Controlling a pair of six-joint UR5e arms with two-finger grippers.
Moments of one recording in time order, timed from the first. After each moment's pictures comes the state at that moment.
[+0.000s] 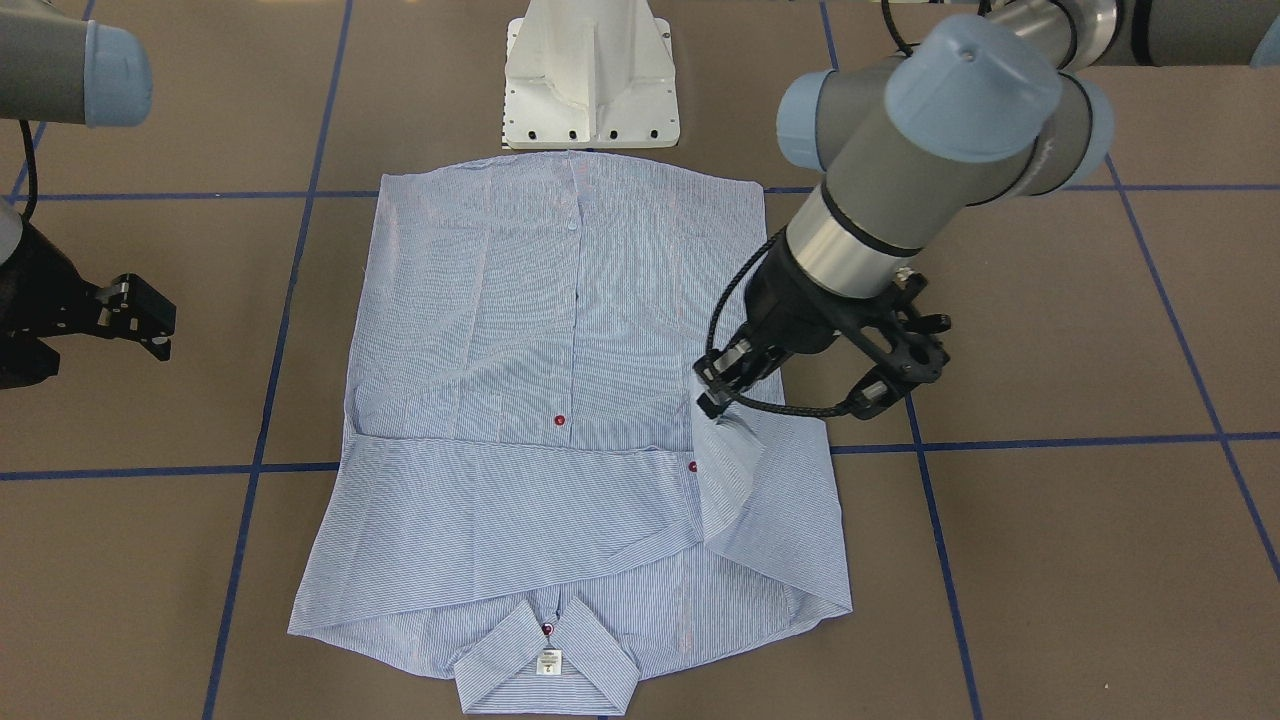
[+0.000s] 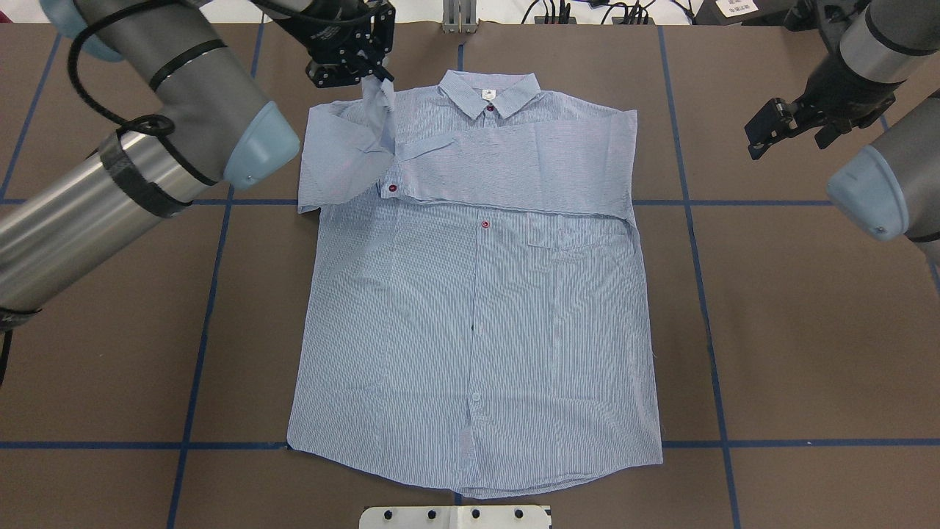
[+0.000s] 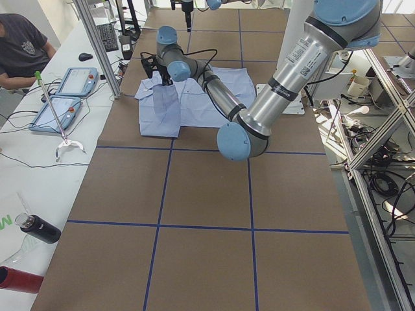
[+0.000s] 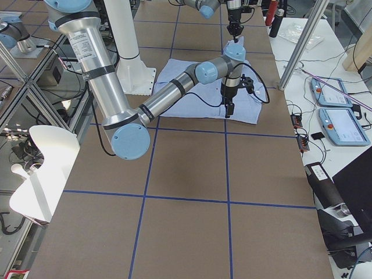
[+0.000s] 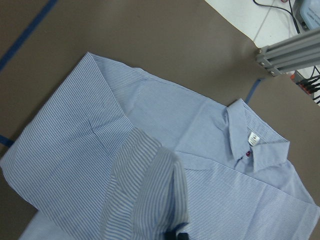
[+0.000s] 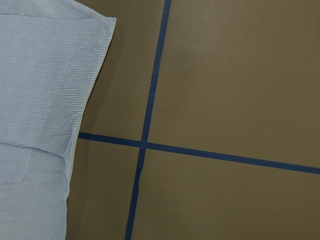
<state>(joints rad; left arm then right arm) -0.91 -2.48 -1.45 -1.86 -2.19 -1.77 1.11 -1.20 1.86 -1.82 2.19 0.46</state>
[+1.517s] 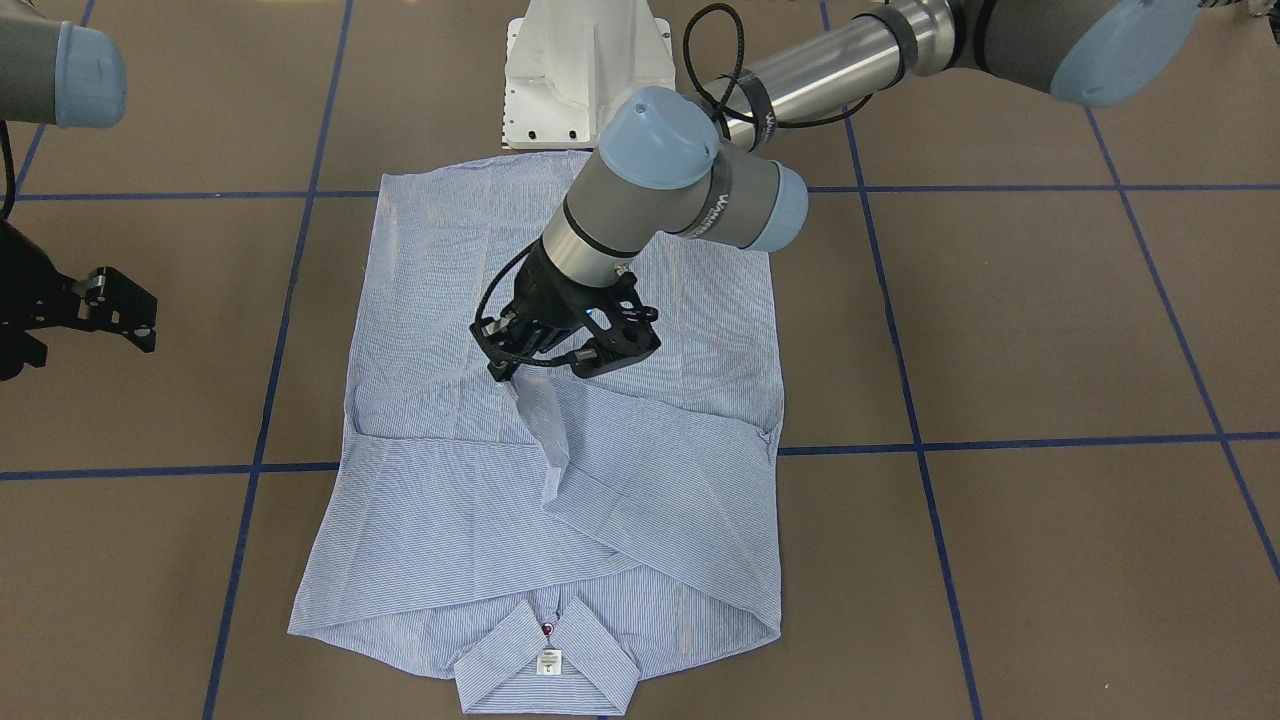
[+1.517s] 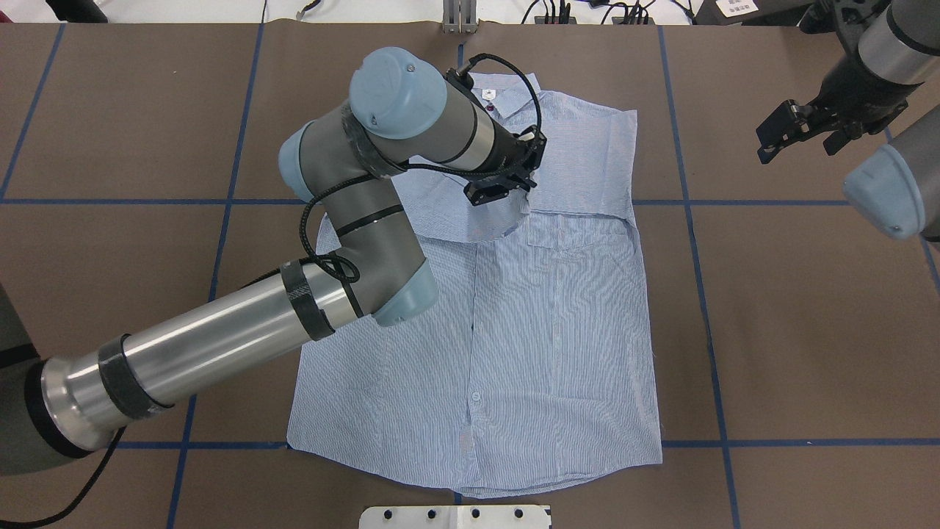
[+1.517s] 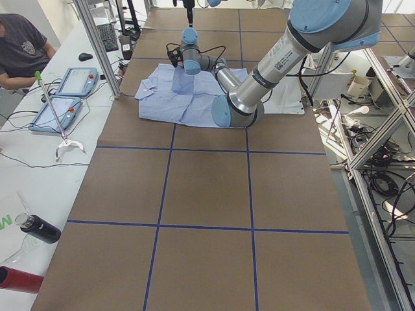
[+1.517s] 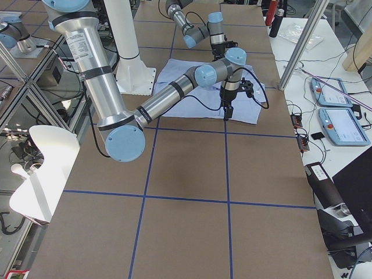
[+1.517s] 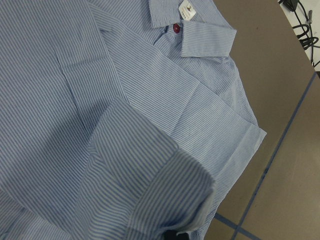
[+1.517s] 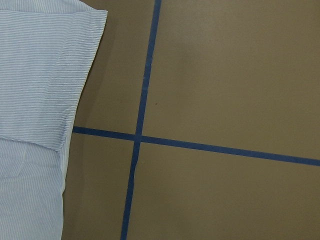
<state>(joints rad) -0.59 -2.57 -1.24 -2.25 -1.94 -1.87 1.12 -1.22 1.86 -1.82 2.26 0.45</state>
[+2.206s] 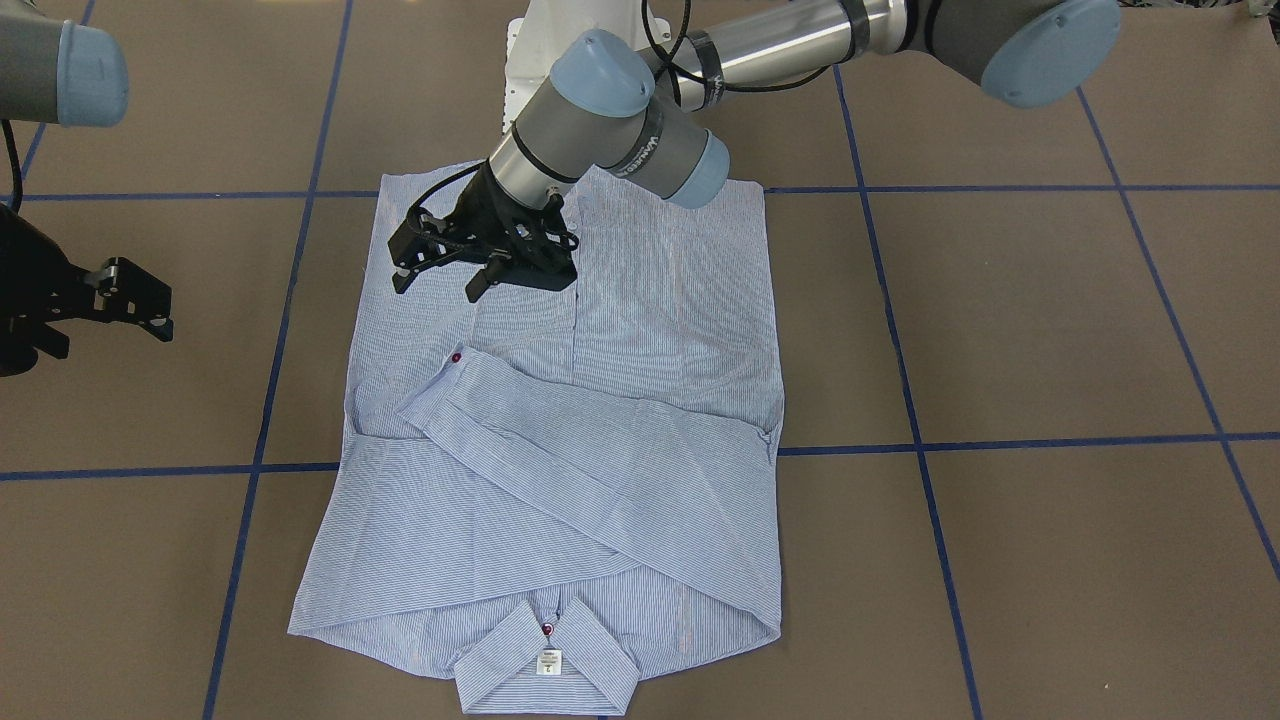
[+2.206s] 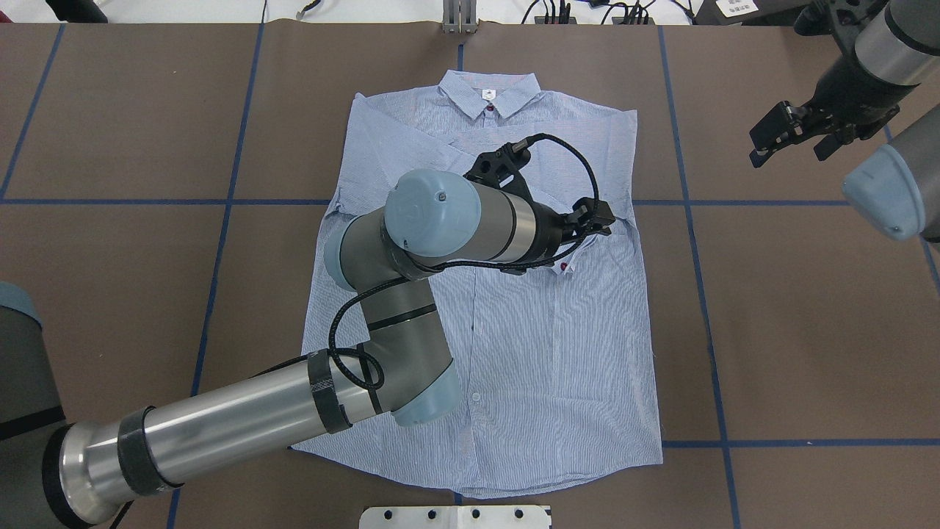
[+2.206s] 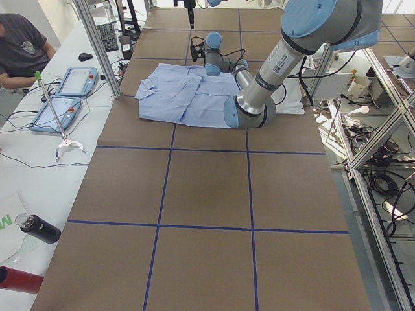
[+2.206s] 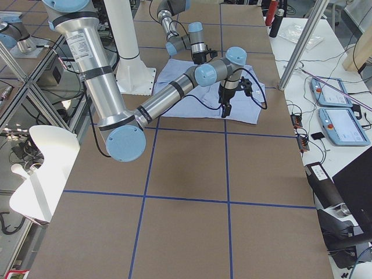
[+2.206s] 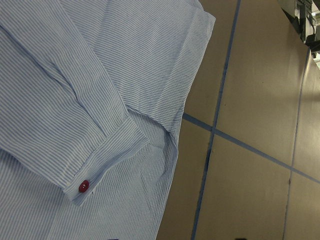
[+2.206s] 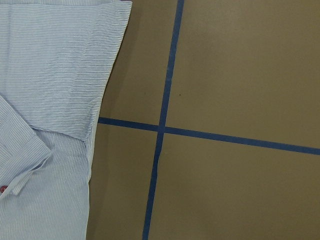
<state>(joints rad) -0.46 -2.52 -1.32 -2.35 -1.78 -1.75 1.12 -1.22 1.88 -1.82 2.29 0.46</state>
